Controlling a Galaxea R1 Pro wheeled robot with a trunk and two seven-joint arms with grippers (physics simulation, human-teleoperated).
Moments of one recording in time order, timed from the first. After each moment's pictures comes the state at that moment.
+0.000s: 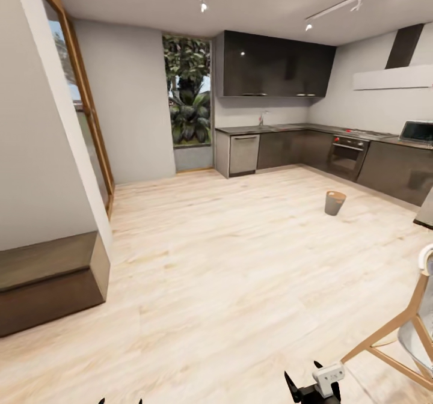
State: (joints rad) left arm 0.18 0.02 0.00 -1.05 0.00 -0.27 0.01; right arm 0.01 -0.06 -0.12 -0.97 0.12 -0.22 0.30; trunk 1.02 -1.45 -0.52
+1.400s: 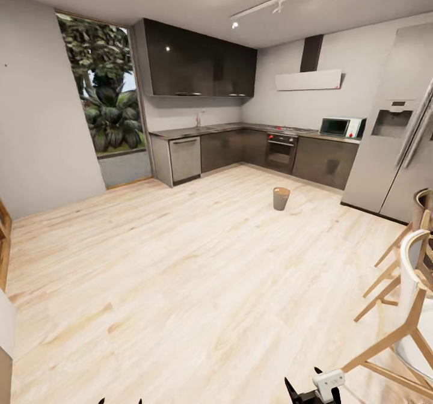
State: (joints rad) left arm 0.18 0.02 0.00 -1.05 0.00 -0.27 0.01; right arm 0.01 -0.06 -0.12 -0.94 0.12 -0.22 0.30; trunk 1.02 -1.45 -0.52
